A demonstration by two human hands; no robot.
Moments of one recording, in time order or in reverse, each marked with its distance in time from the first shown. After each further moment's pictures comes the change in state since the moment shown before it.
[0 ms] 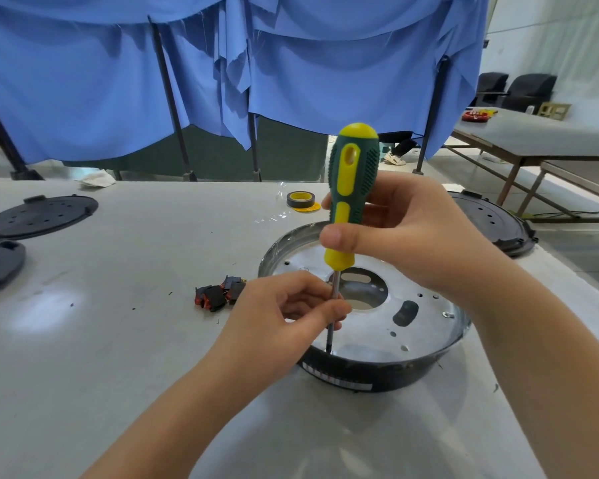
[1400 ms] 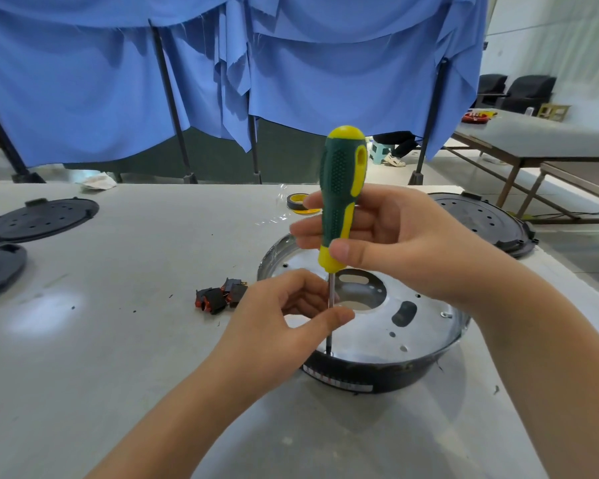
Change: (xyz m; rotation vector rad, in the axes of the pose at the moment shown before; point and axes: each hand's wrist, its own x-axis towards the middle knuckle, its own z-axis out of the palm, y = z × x) left_hand 0.000 0.001 0.000 0.073 0.028 -0.024; right_hand -0.002 0.000 -0.004 0.147 -0.256 0.101
